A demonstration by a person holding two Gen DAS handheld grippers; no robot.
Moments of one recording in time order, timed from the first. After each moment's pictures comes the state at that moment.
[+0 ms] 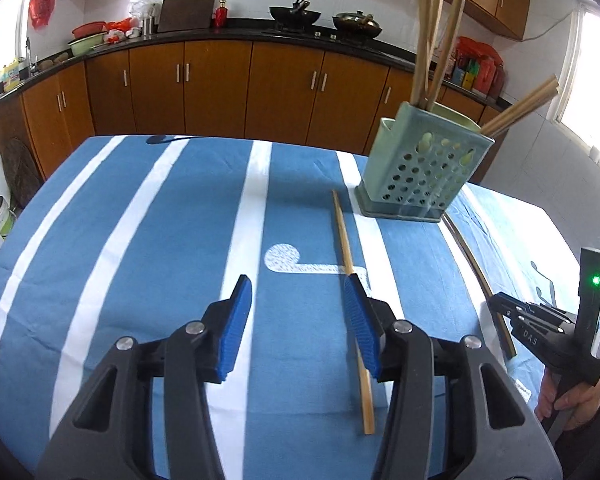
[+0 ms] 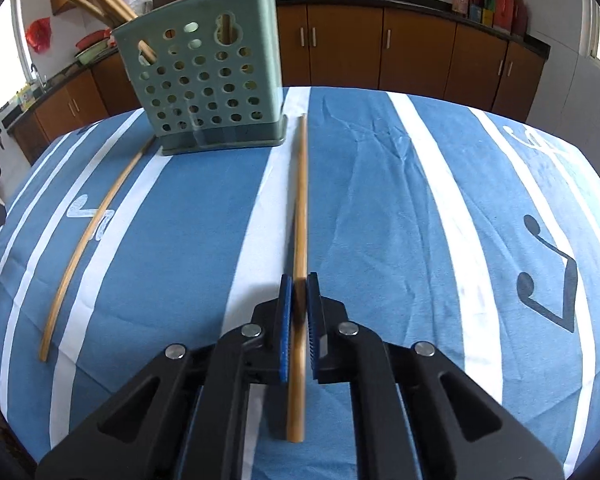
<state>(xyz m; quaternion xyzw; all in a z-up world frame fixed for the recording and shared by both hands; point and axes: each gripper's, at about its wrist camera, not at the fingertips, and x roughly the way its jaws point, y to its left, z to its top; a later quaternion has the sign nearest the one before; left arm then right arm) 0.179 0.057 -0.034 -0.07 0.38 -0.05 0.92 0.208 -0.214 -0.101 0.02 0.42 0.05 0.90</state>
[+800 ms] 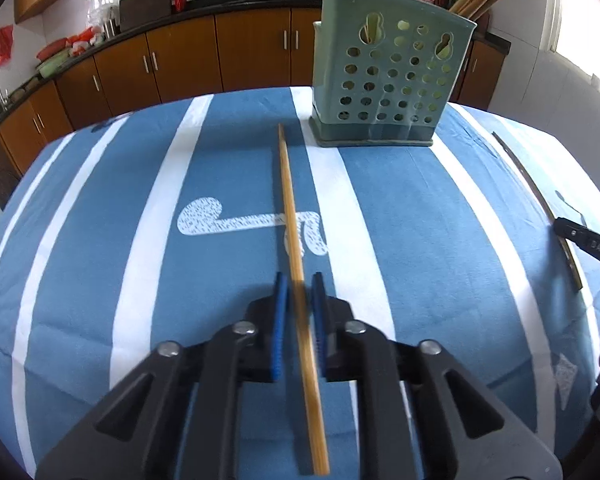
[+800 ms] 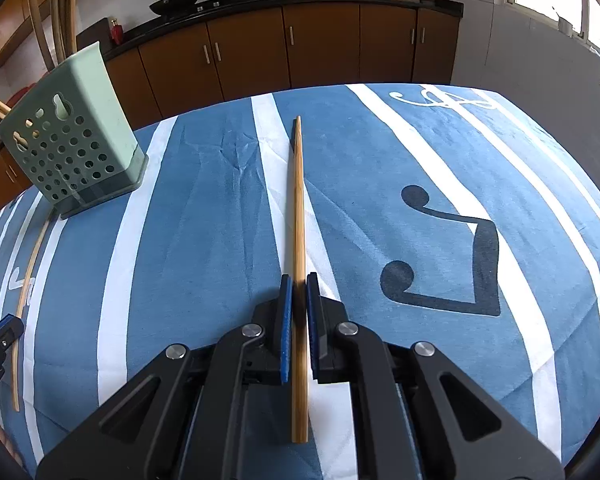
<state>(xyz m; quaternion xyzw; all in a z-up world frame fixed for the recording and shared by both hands) 0.209 -0.012 -0.092 0.02 0.43 -0.05 0.90 0.209 -0.294 -0.104 0.08 0.42 -0.07 0.90</state>
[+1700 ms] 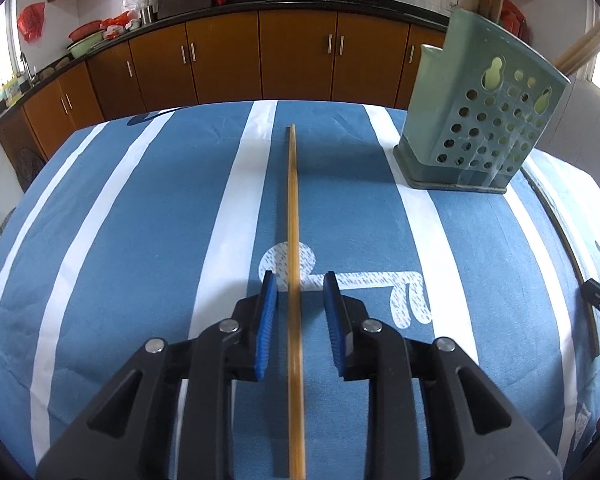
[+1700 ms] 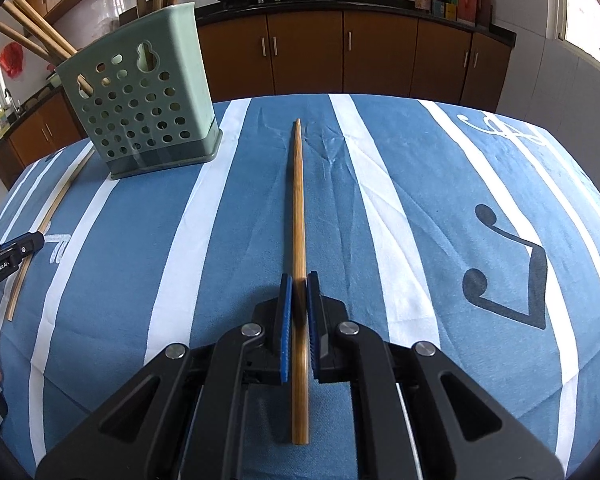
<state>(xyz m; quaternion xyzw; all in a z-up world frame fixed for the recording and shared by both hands) 0.249 0.040 -0.091 -0.01 0.43 0.00 0.90 0.205 -0.252 -0.105 0.03 0.41 0.01 0.91</state>
